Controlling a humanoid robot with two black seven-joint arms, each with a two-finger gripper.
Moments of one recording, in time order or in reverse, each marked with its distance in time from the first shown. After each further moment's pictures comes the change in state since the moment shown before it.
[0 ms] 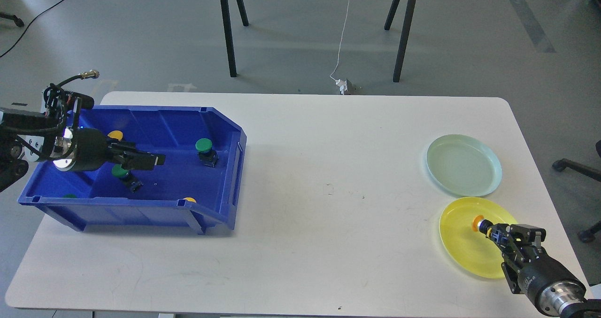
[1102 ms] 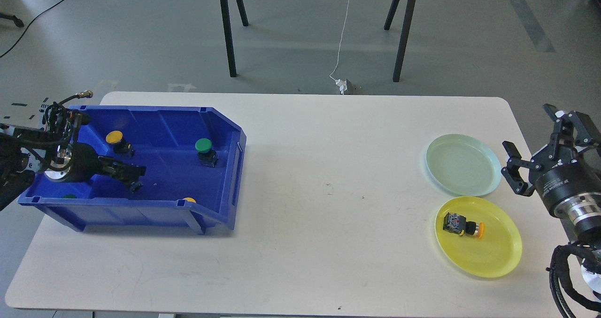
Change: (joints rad) left arm 0.013 -0.147 0.059 0.323 0.026 0.036 0.000; right arm -0.026 0.123 0.586 0.043 0.038 0.251 0.011
